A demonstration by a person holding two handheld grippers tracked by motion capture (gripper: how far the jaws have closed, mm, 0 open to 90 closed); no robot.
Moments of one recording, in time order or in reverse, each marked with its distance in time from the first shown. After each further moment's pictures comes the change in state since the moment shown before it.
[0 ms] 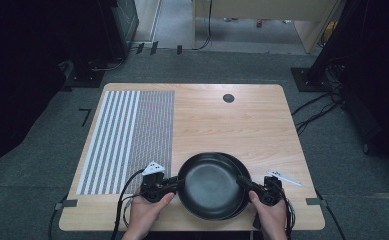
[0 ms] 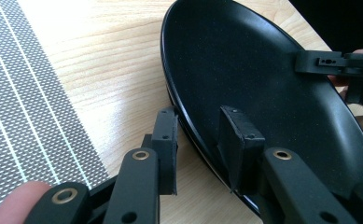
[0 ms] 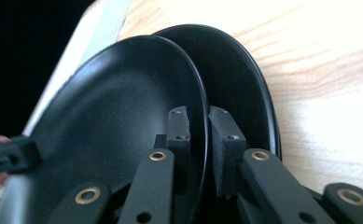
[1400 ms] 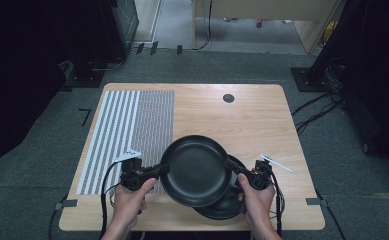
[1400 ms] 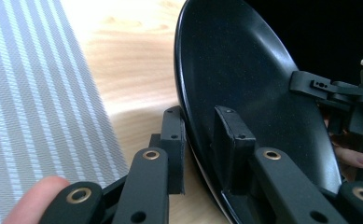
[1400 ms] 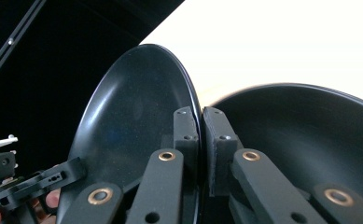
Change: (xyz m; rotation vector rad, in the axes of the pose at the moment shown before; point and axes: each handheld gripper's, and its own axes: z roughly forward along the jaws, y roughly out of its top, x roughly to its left) left arm 0.030 0.034 -0.054 -0.132 -0.016 -0.144; right arm 0.055 0.034 0.020 -0.056 0.152 0.090
